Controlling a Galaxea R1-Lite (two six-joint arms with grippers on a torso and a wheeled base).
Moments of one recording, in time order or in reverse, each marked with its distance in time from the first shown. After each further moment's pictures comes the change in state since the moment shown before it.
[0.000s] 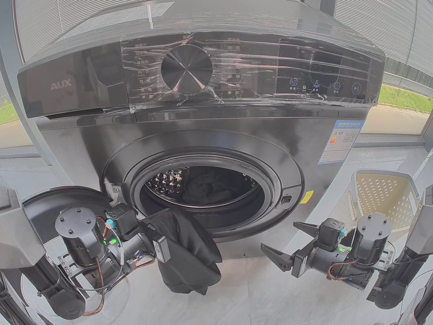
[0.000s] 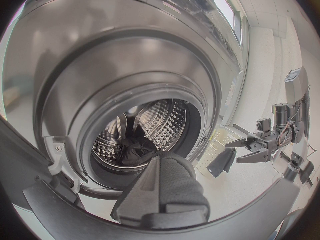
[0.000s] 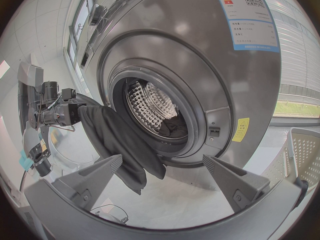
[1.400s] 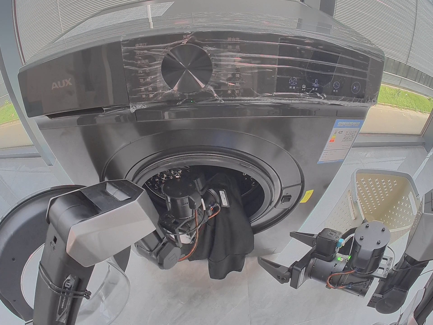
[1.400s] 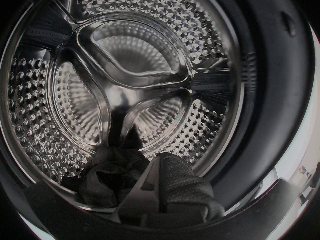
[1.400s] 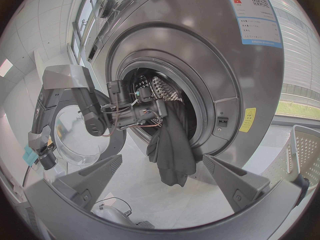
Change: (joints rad) left arm 0.009 0.613 -0.903 0.153 0.093 -0.151; right arm 0.046 0.000 0.037 0.003 0.002 -0.005
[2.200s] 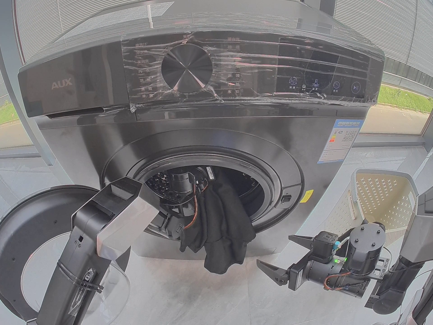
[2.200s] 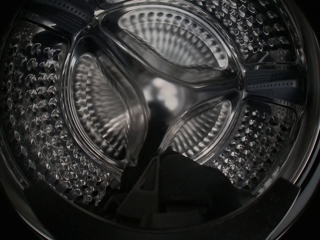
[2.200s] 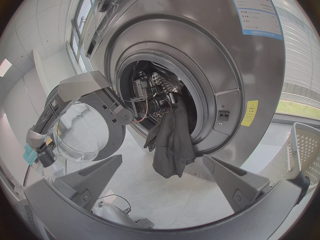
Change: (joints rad) left arm 0.123 0.233 -0.537 0.262 0.145 0.005; right arm -0.001 0.033 0.001 -0.006 0.001 0.000
